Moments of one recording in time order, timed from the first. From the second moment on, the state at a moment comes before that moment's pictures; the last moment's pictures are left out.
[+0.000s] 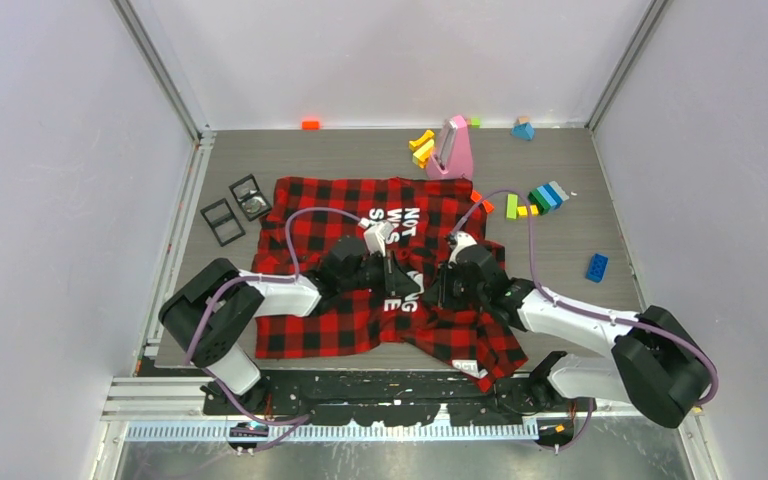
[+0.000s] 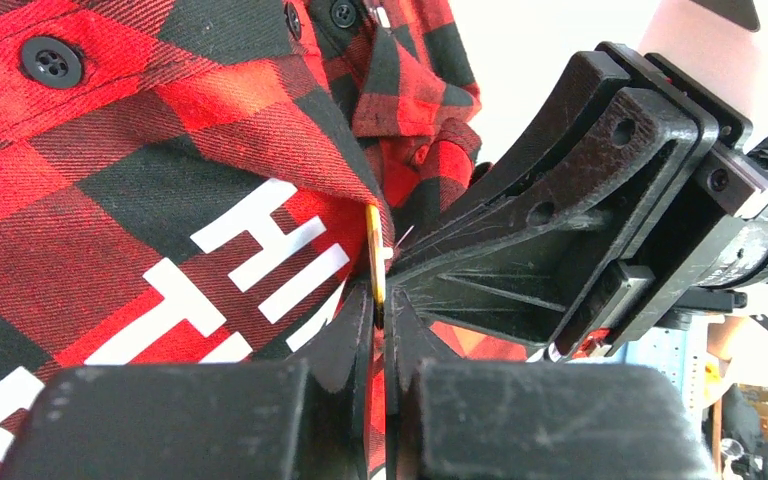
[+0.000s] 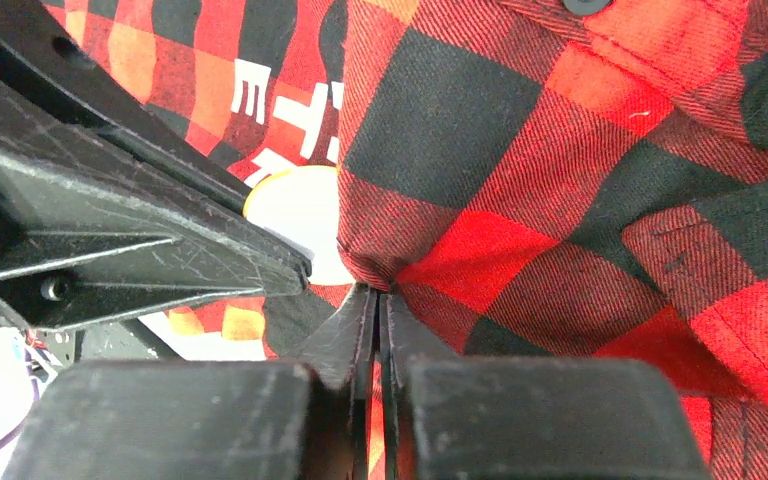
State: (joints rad) left arm -0.79 1.60 0.61 0.59 0.40 -0.78; right arm 0.71 1.21 0.47 0.04 -0.12 0.63
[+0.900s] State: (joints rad) left arm -0.59 1.35 0.70 0.41 1.11 -0.81; right arm 0.65 0.68 0.58 -0.12 -0.40 0.58
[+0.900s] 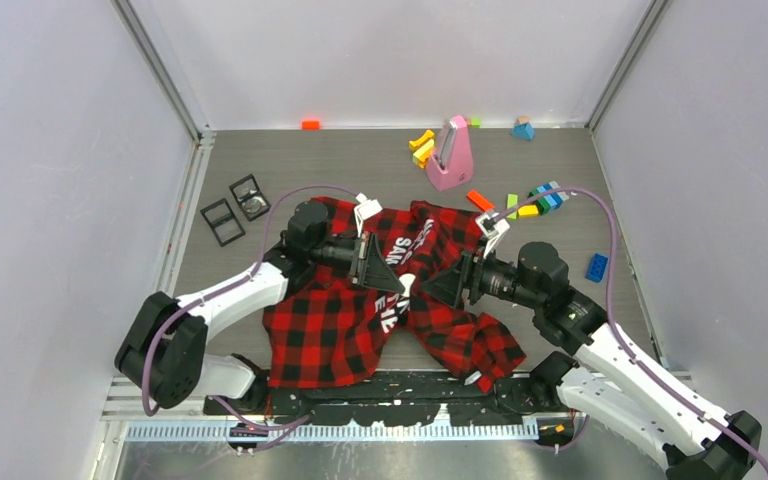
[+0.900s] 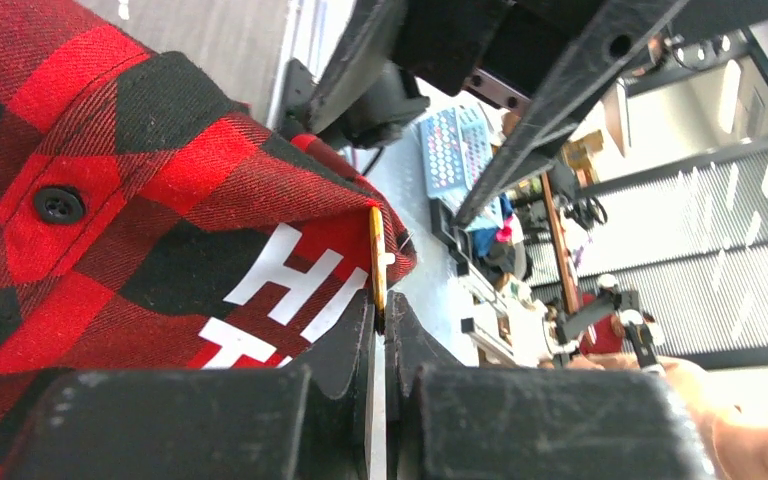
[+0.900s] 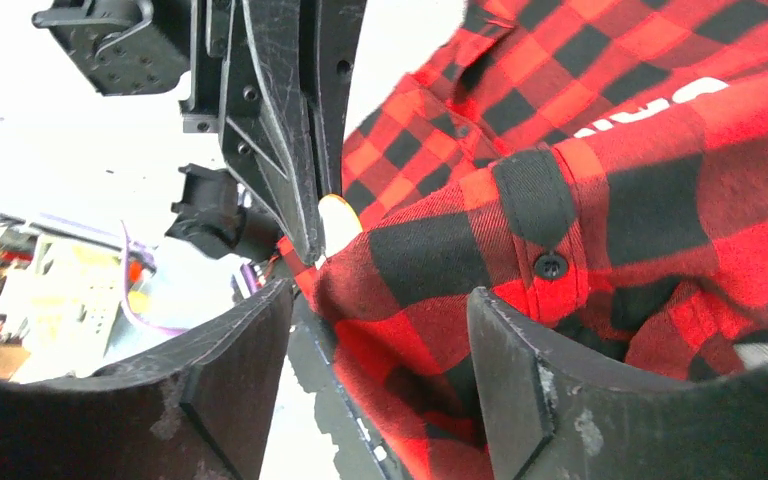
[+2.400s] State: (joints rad) left arm -0.59 1.31 0.70 0.59 1.34 -0.97; right arm 0.64 0.88 0.53 0.29 -0.81 0.79
